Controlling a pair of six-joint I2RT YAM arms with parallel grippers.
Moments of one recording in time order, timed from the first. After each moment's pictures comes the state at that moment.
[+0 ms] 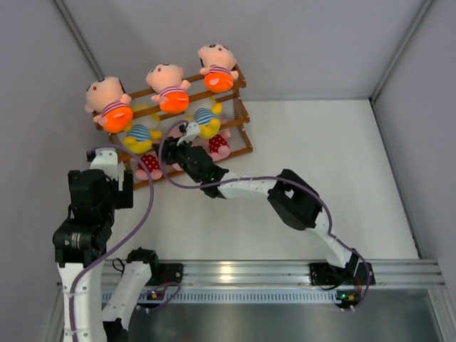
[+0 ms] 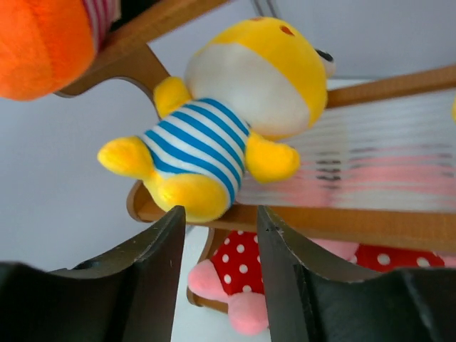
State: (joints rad) left arm -0.03 0.65 1.23 -1.12 -0.38 0.16; right arm 1.08 2.28 1.73 0.68 0.33 0.47
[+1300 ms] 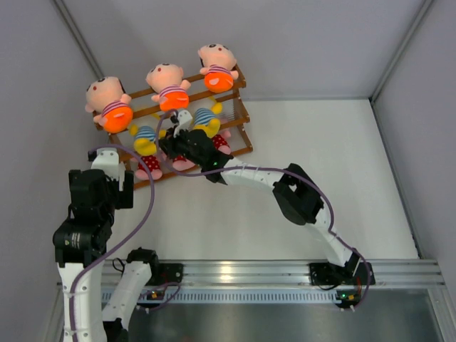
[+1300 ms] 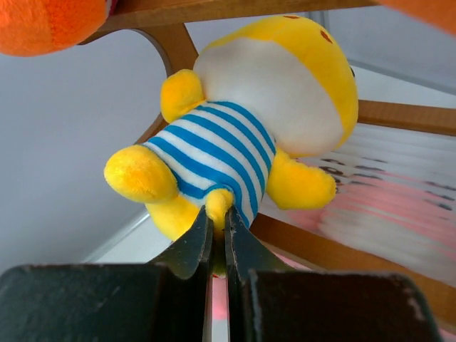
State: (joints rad) left arm -0.03 0.65 1.23 -1.12 -0.38 0.18; right arm 1.01 2.30 1.88 0.46 0.04 0.34
